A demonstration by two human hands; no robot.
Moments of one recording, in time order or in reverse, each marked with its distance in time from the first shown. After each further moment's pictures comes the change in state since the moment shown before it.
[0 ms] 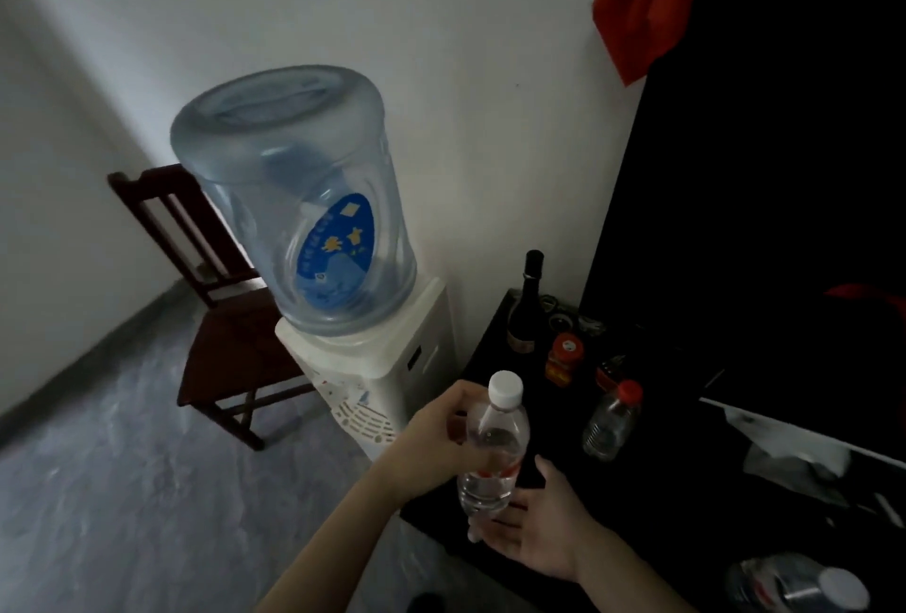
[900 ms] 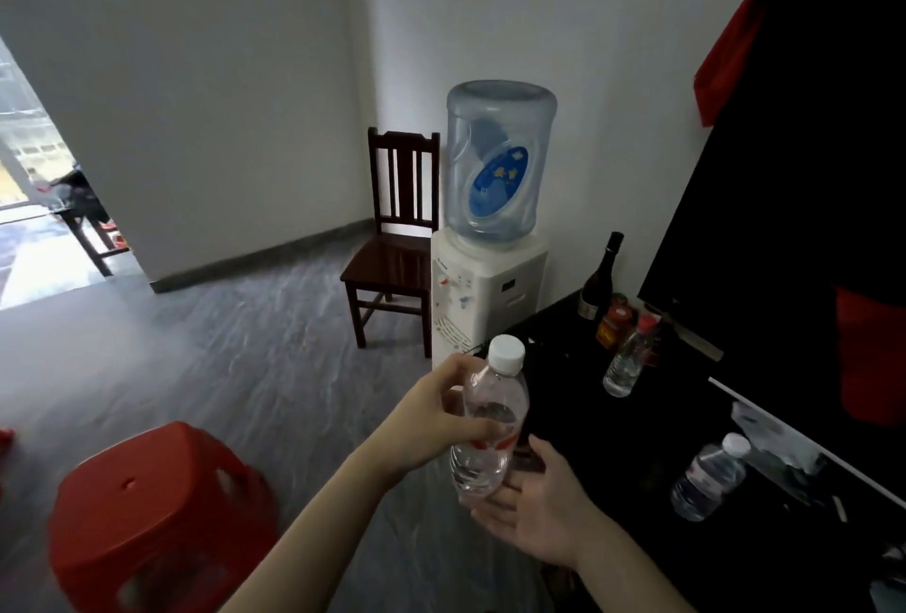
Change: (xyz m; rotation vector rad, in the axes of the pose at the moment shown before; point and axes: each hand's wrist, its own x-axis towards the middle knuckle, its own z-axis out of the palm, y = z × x) left_hand -0.363 0.055 0.191 -0.253 0.480 0.048; right_hand -0.211 0.226 -0.102 -0.429 -0.234 -0.022
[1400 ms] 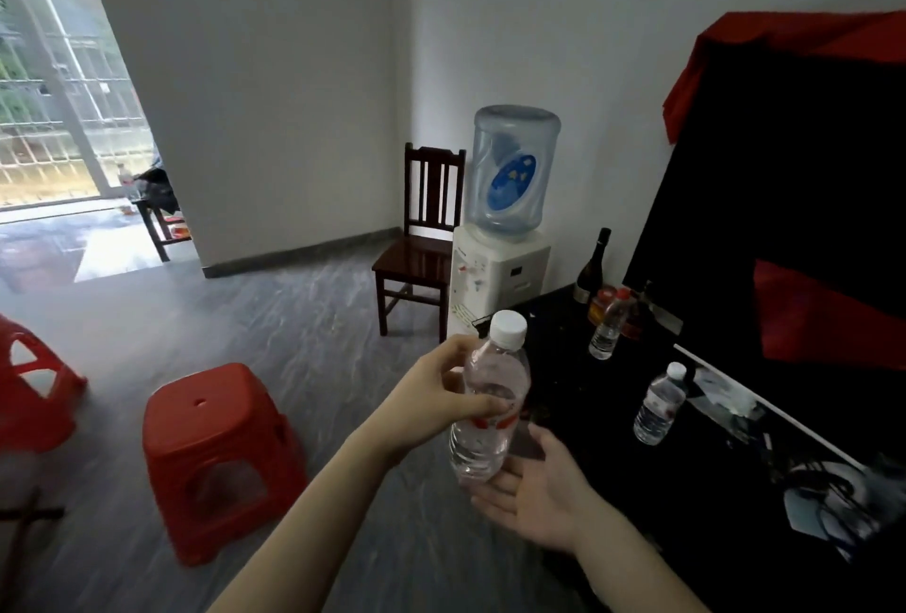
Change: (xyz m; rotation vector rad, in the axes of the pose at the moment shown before) left_hand -0.227 0.037 0.074 0.010 0.093 0.095; right_hand -0.161 0.151 -0.022 -0.087 -0.039 -0.063
